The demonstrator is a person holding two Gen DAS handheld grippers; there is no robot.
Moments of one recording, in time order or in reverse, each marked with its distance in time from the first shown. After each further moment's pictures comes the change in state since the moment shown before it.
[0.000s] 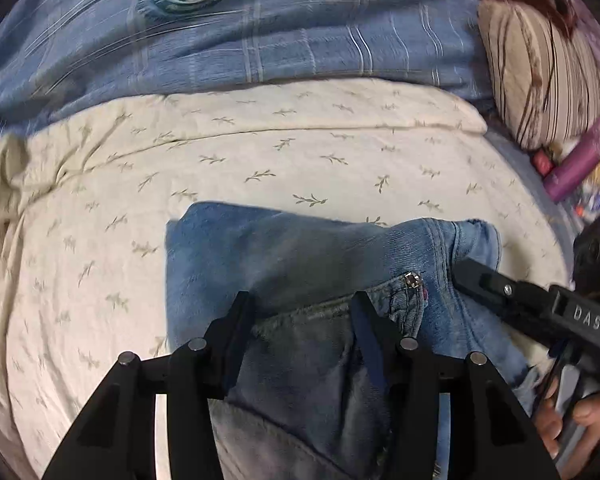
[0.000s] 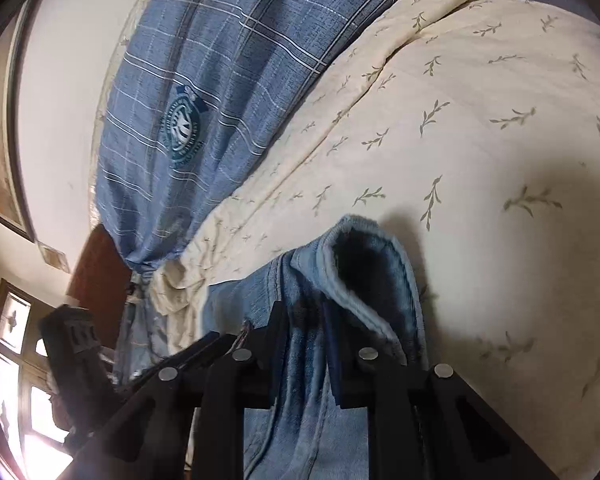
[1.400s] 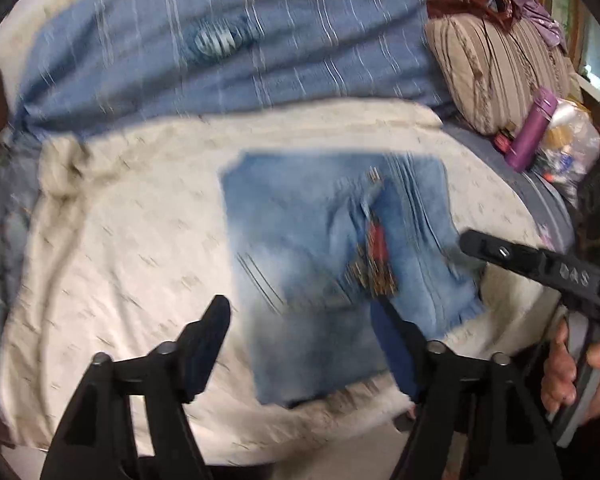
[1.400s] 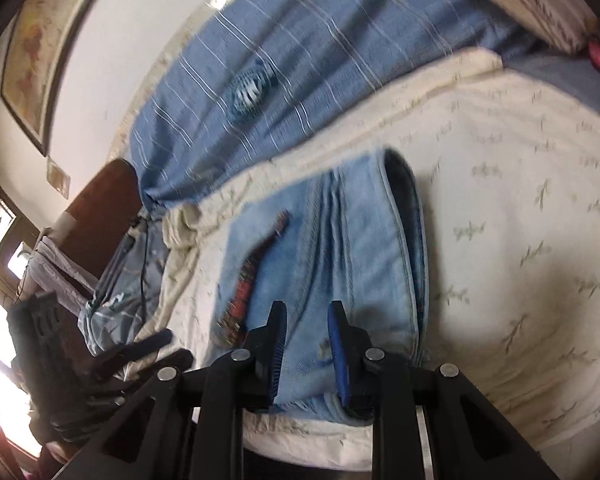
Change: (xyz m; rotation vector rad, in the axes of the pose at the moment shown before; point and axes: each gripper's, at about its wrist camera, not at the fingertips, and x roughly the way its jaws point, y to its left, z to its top) left arm -0.108 -0.014 -0.103 0.090 -0.164 0.082; right arm -0.070 0.045 -0.085 -0.327 -0.069 -0.076
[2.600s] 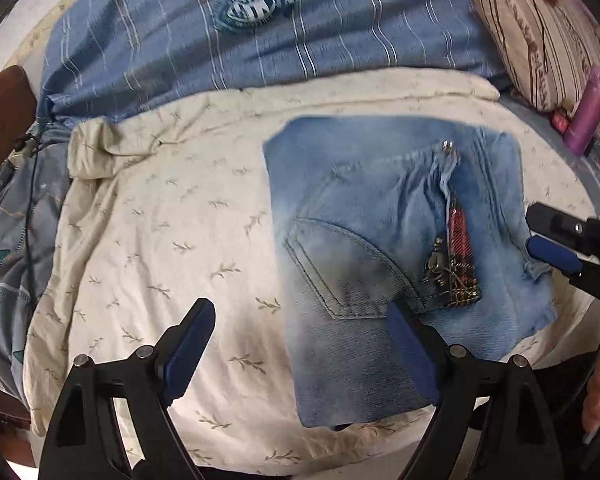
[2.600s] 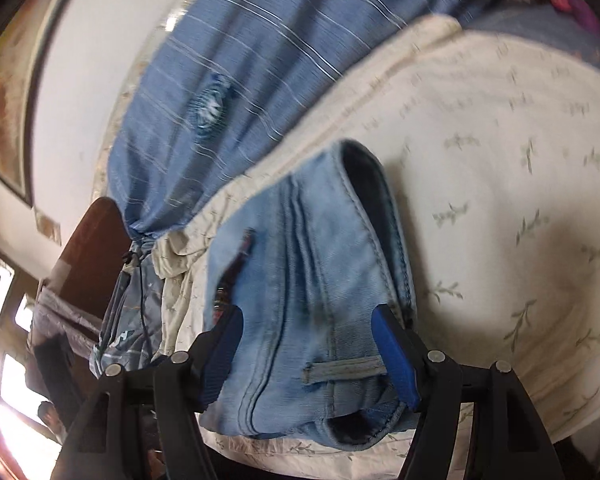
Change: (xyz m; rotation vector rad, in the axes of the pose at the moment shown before) left arm 0.052 0.002 -0.010 -0.019 0.134 0.171; right arm 0.025 -0.032 0.008 0.218 0.036 0.000
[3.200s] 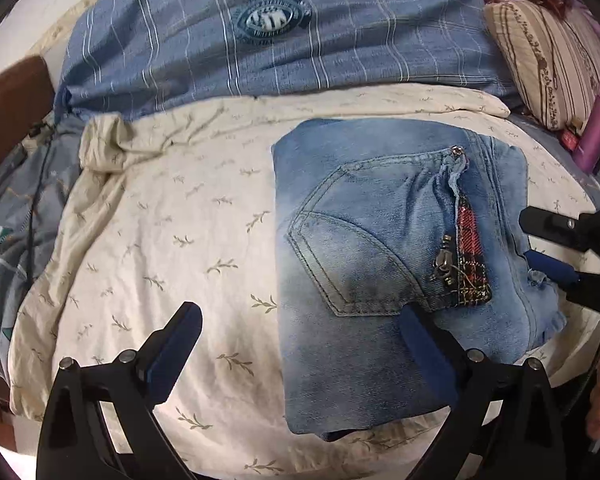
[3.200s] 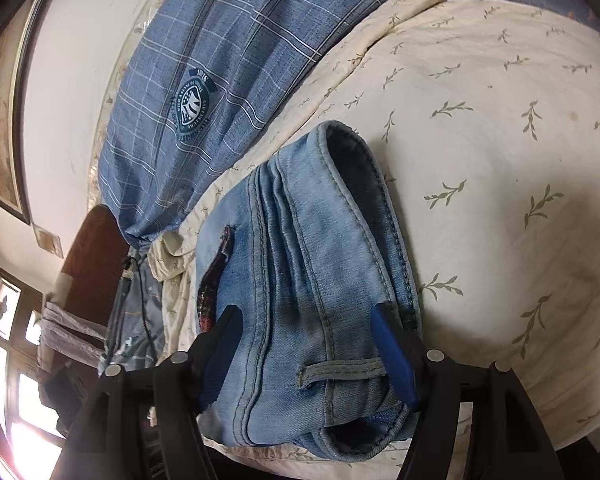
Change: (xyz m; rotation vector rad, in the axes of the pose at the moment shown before) left arm 0.001 -0.005 -0.015 -0.043 -0.098 0.049; right arm 0.014 -0.013 0.003 0.070 0.042 0.020
